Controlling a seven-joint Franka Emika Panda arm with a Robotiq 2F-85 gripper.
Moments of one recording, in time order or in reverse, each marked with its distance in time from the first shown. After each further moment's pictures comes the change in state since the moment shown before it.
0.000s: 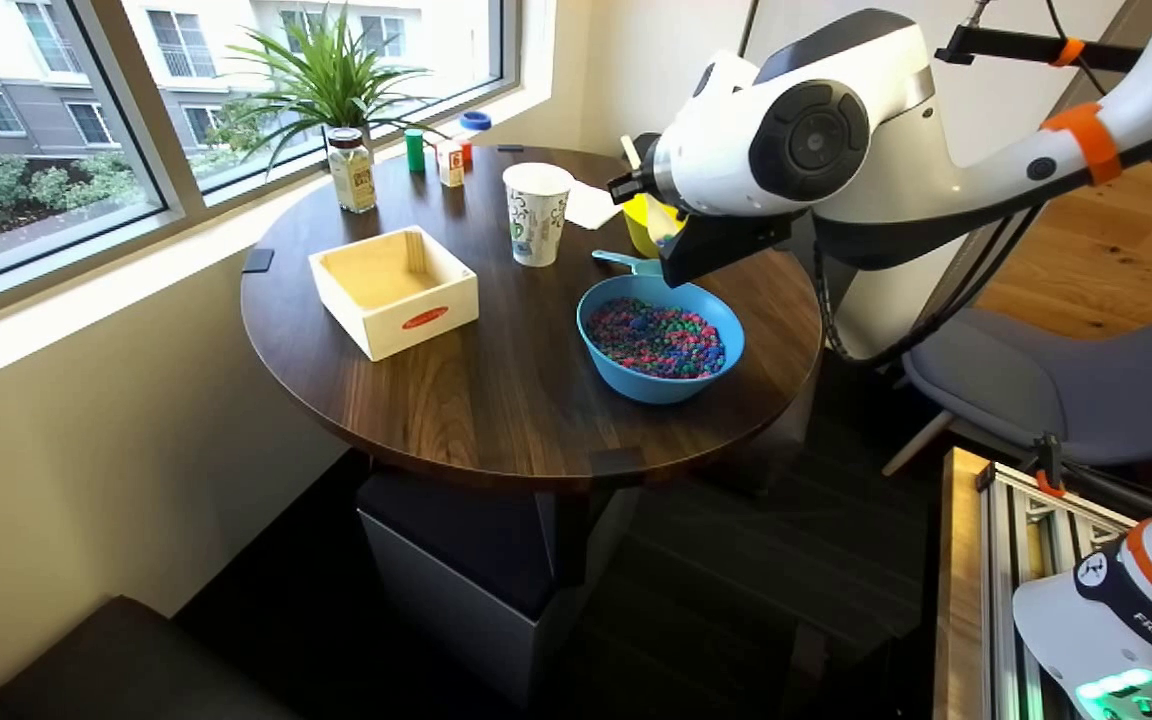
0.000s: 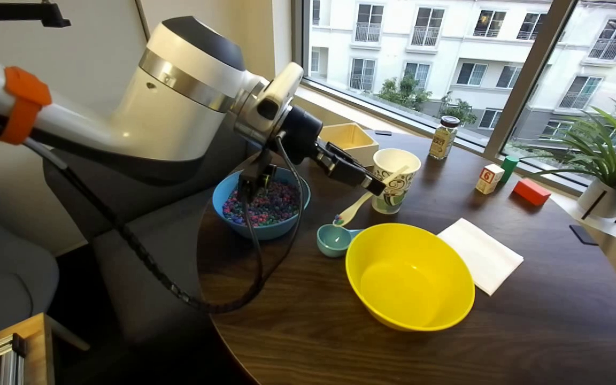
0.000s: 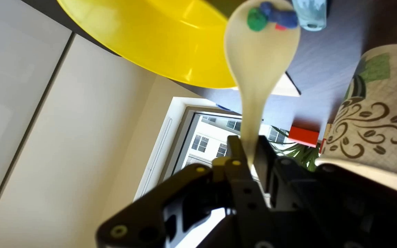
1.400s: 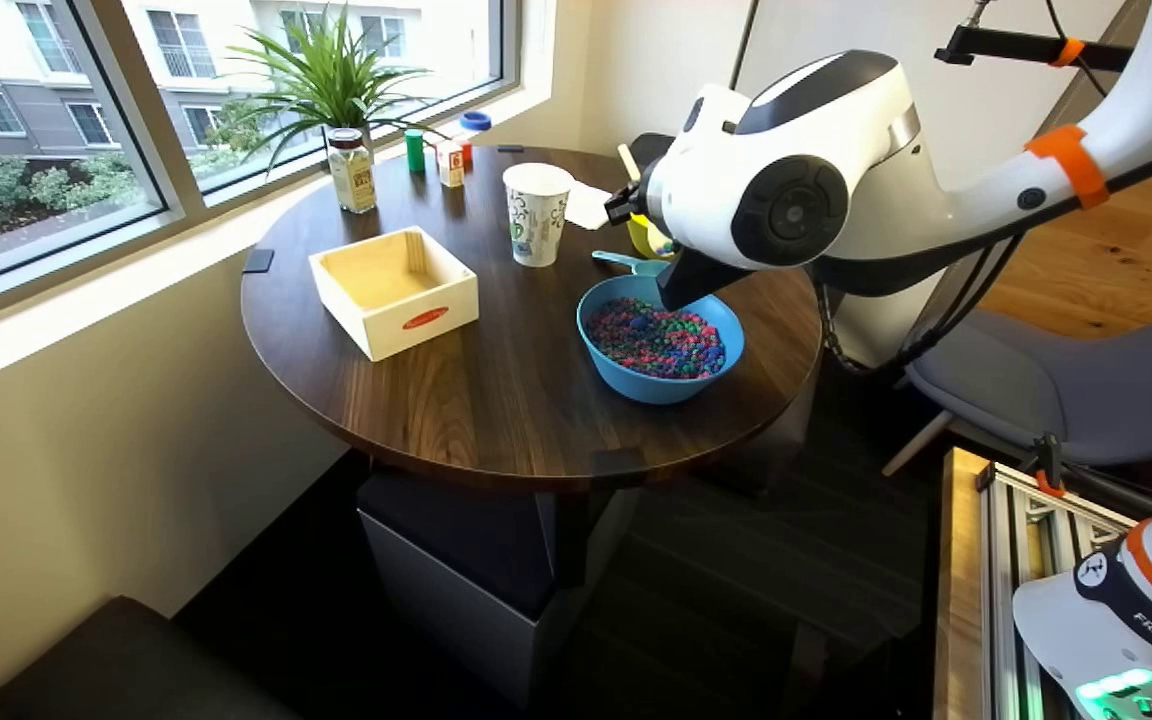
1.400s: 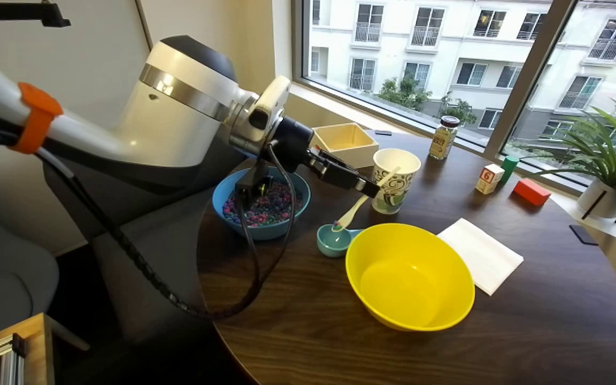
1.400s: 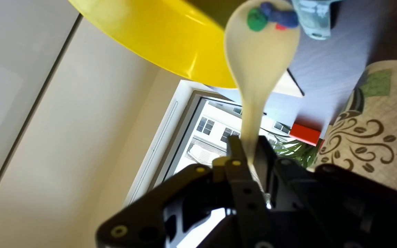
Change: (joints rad) arm 0.028 0.029 0.020 -0.020 -0.099 -0.098 0.051
